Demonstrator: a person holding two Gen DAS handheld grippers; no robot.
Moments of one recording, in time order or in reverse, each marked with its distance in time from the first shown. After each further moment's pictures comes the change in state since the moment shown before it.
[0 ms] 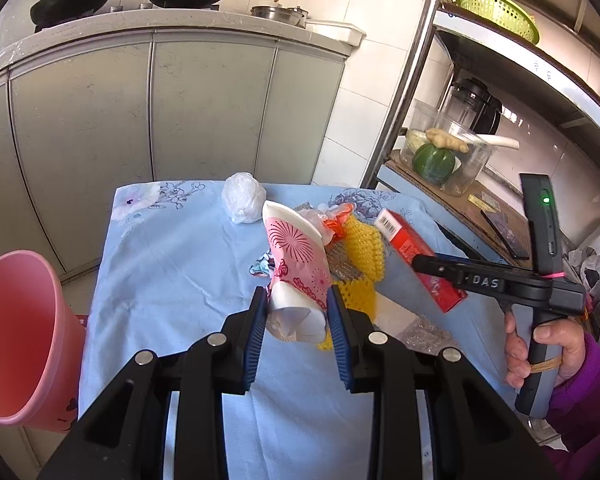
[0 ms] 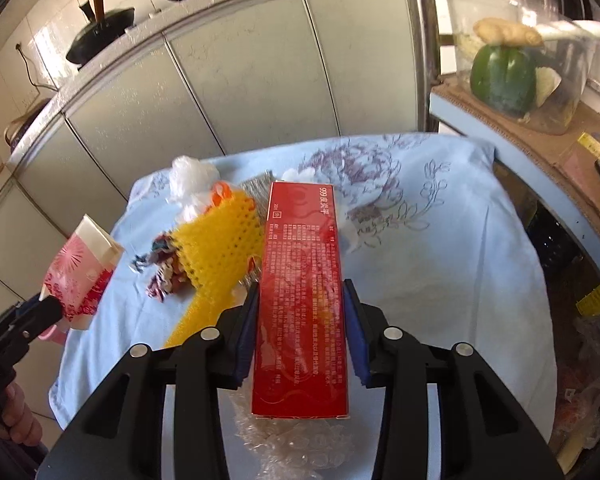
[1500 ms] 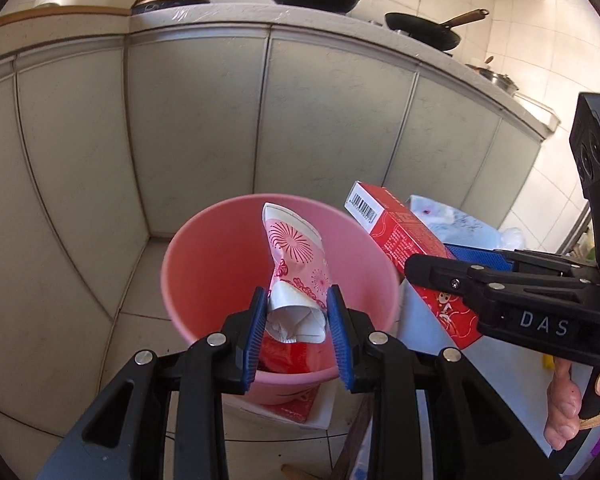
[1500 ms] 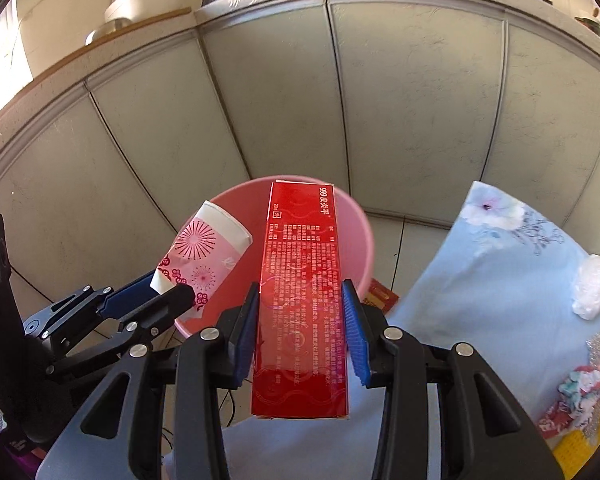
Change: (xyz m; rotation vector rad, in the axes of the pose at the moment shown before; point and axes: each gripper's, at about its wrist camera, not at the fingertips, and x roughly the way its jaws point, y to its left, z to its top) left arm -0.110 0.216 -0.077 -0.377 -0.112 0.547; right arm 0.075 0.359 -0.030 -0.597 0.154 0.413
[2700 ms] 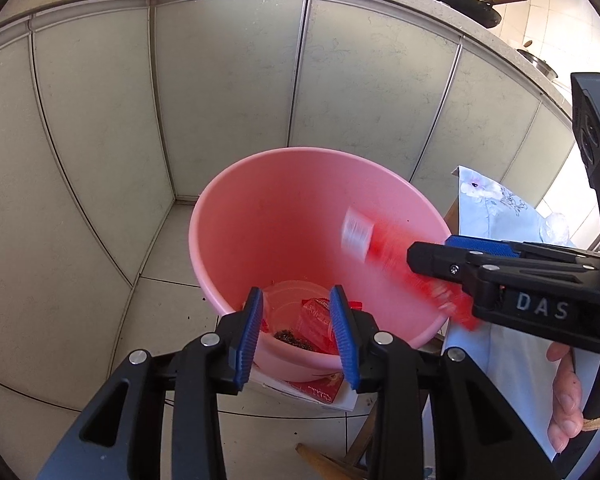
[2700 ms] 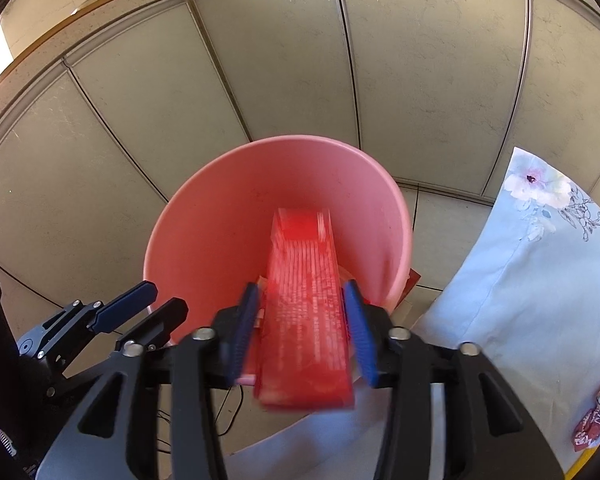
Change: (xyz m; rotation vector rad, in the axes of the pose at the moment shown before) left arm 0.033 0.013 -0.011 -0.052 0.108 0.092; right arm 0.055 -0.003 0.008 0.025 0.111 0.023
